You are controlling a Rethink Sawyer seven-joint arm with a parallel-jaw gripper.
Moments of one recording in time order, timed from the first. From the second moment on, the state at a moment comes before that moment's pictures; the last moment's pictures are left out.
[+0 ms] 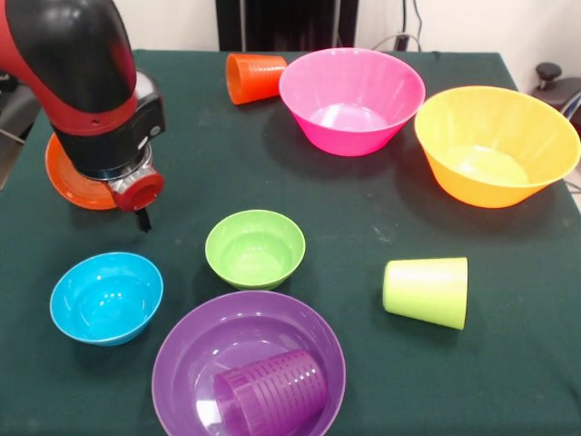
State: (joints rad) arm -0.55 -0.22 0.08 1.06 -0.23 0.89 2.24
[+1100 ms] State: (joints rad) arm -0.55 -0.22 0.08 1.07 -0.23 0.89 2.24
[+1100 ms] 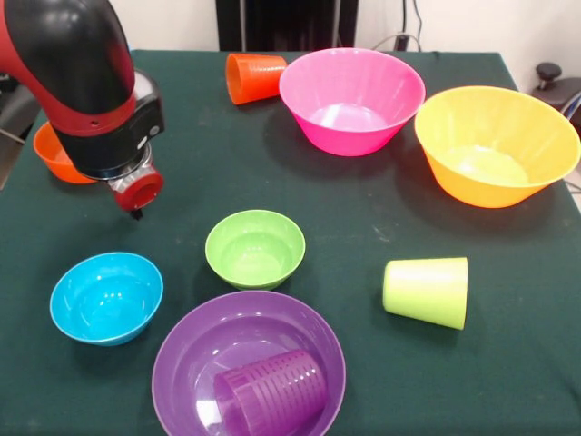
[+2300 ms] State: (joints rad) arm -0.55 -0.38 0.10 1.12 -0.23 0.92 2.22
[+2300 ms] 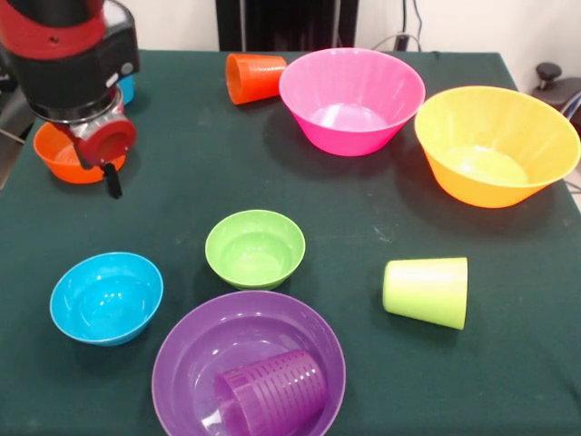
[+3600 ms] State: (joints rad) arm -0.73 -0.51 0.26 1.37 -0.44 0.91 1.58
